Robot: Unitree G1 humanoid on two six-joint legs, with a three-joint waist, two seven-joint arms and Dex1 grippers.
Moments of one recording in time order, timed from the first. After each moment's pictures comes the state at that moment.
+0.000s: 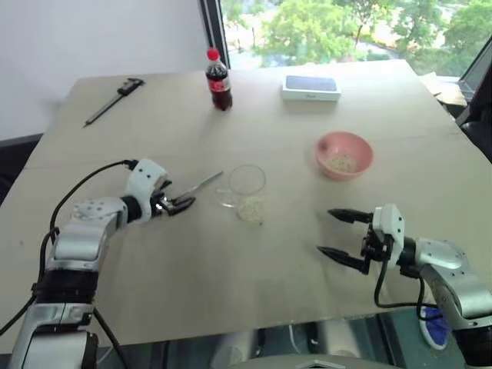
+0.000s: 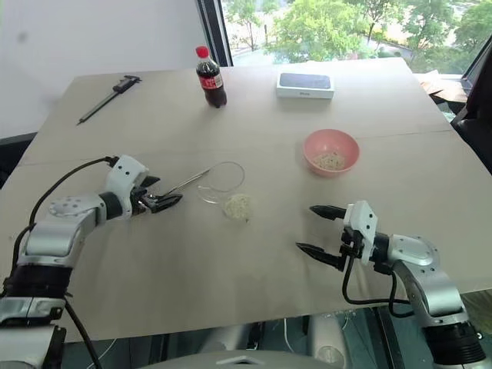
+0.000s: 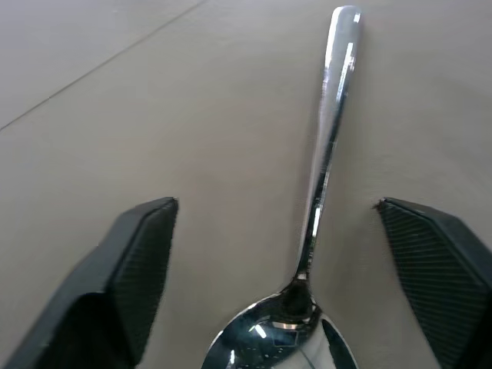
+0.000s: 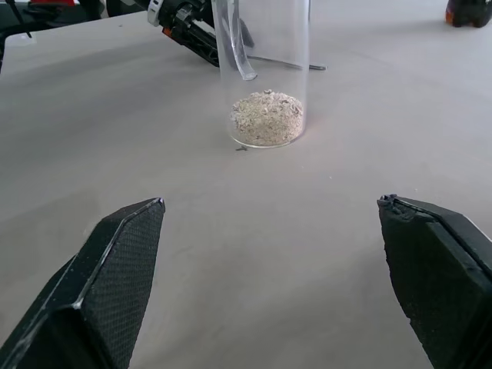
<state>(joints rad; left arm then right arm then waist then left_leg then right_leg) -0.37 0.81 0.02 0.23 -0.21 0.45 -0.85 0.01 -0.56 0.02 -0.26 0.44 0.13 1.04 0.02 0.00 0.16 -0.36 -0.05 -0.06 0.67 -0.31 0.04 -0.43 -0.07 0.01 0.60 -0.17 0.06</state>
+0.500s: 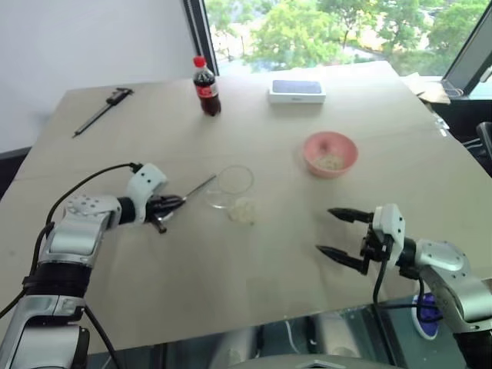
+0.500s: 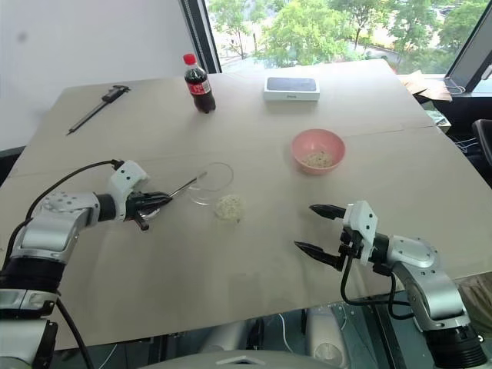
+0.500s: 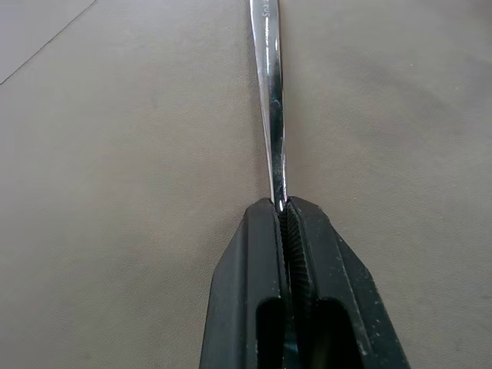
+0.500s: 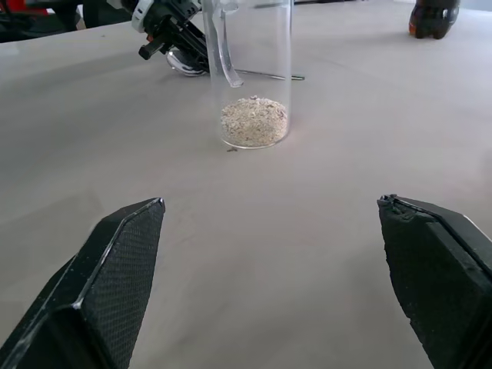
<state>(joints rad) -0.31 0.85 0.03 0.23 -0.18 0.43 -0.95 0.00 -0.56 0.02 -0.28 0.46 0.15 1.02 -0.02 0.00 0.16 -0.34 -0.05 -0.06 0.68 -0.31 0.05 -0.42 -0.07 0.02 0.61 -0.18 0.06</state>
